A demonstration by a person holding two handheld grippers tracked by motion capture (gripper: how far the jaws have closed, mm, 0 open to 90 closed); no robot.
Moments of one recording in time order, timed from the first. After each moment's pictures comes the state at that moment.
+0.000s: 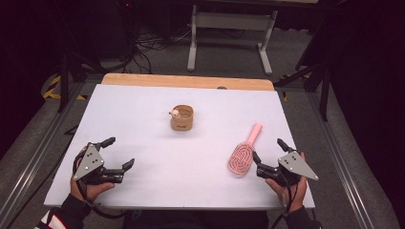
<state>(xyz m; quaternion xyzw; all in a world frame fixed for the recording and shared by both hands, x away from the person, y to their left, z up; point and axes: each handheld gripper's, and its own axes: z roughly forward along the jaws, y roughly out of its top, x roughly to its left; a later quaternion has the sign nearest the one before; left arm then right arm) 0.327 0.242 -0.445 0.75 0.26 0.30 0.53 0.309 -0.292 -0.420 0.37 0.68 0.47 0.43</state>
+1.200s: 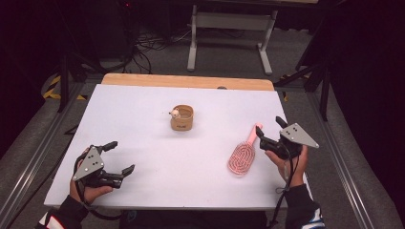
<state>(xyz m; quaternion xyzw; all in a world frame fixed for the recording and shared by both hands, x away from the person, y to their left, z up) 0.328 0.247 -0.453 0.77 0.24 0.26 0.53 0.372 -0.301 -0.387 0.38 0.68 0.47 0.42</state>
